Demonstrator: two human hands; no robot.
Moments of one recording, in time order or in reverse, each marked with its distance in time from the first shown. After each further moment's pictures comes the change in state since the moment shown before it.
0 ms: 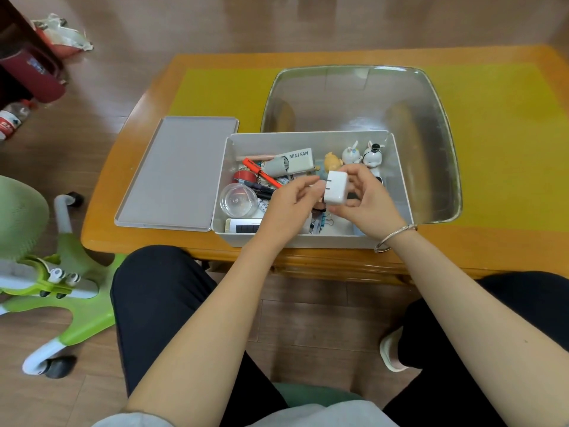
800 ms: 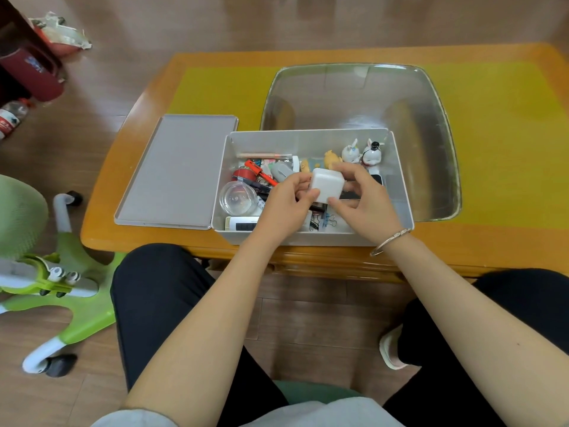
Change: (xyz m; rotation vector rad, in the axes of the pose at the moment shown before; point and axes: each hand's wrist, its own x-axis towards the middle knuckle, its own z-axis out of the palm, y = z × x) left_hand 0.002 0.000 -0.004 0.122 0.024 0.007; right_hand -0.006 -0.002 0.009 -0.185 0.120 -0.118
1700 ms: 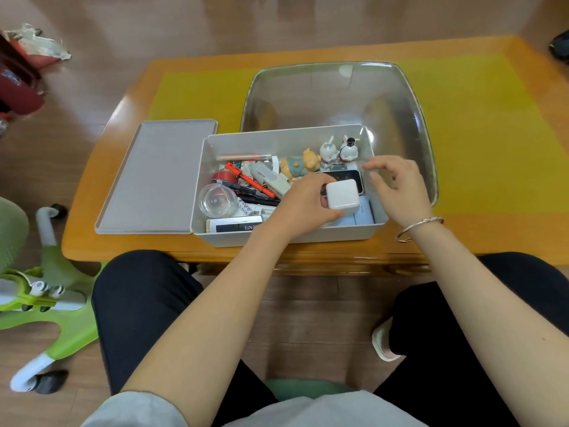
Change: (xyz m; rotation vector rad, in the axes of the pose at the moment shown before) left_hand 0.015 0.022 0.043 0.282 -0.243 0.218; right_hand -0.007 0.020 -0.072 -0.380 0.244 0.064
